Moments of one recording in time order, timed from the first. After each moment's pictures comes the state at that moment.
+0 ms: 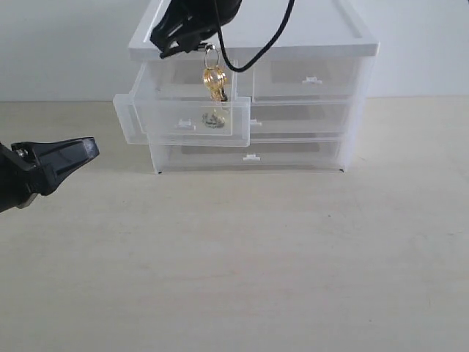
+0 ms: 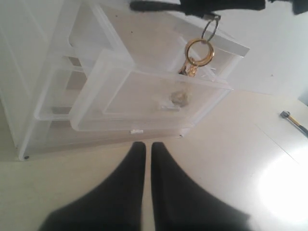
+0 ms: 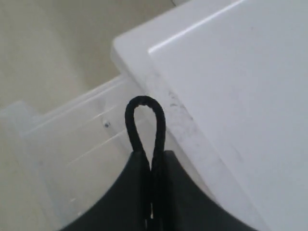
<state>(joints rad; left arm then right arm) 0.05 1.48 -0.35 0.87 -1.05 -0.86 0.64 2.11 -2.25 0.07 1.07 -0.43</state>
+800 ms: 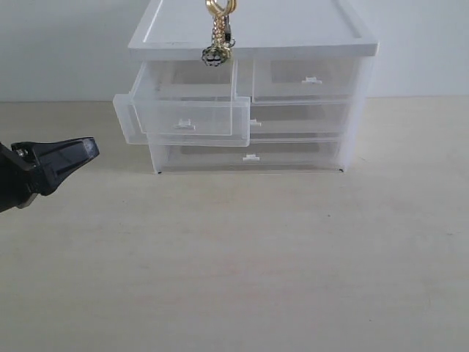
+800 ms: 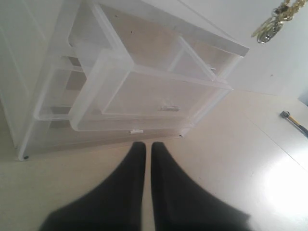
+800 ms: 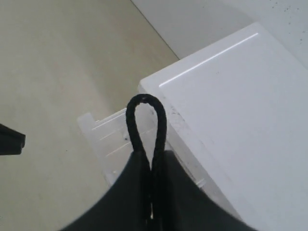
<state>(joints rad) 0.05 1.48 -0.35 0.87 -1.05 -0.86 0.64 1.87 -2.25 0.15 1.19 -0.42</state>
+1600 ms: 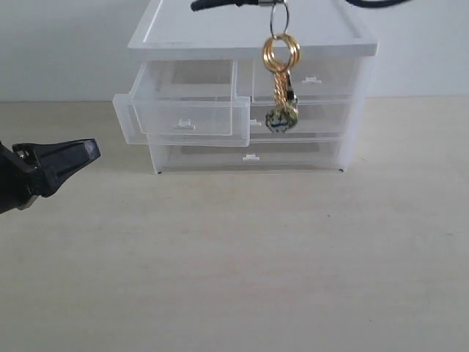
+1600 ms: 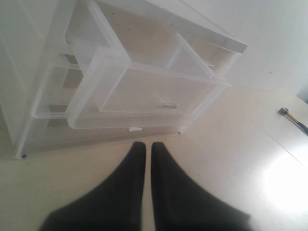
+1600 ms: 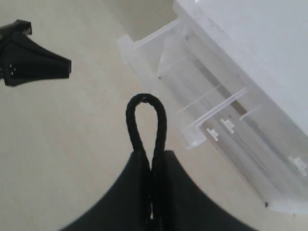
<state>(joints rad) 0.05 1.48 -0.35 0.89 -1.05 -0.86 0.64 1.58 -1.83 0.18 1.21 -0.35</state>
